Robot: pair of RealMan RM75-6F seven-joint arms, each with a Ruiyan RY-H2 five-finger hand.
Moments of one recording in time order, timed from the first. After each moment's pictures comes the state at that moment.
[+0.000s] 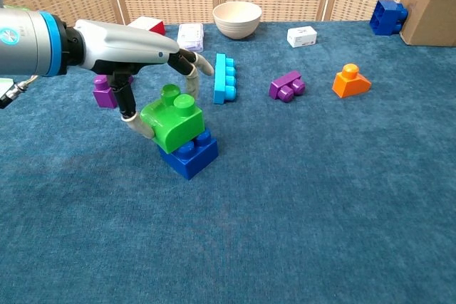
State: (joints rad) left arm -1.00 -1.29 -0.07 -1.70 1.13 0.68 0.29; right arm 0.25 -0.91 0.15 -1.76 -1.34 1.33 0.05
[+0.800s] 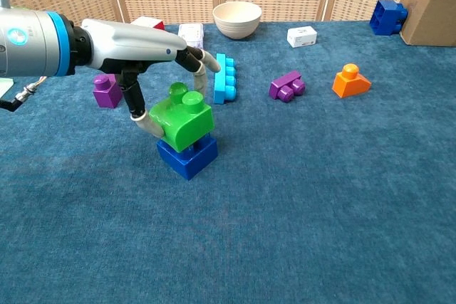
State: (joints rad) left arm -1.01 -1.31 -0.07 -1.72 1.08 0.71 0.32; right arm 0.23 -0.91 0.15 -1.75 -1.34 1.33 0.07
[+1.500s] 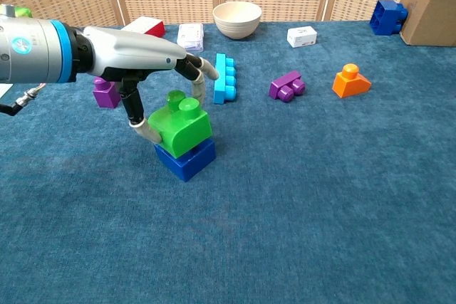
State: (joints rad) left arm -1.02 -1.32 -0.05 -1.71 1.07 0.72 0.35; right arm 0.22 -0.91 0.16 -1.75 -1.35 1.34 0.08
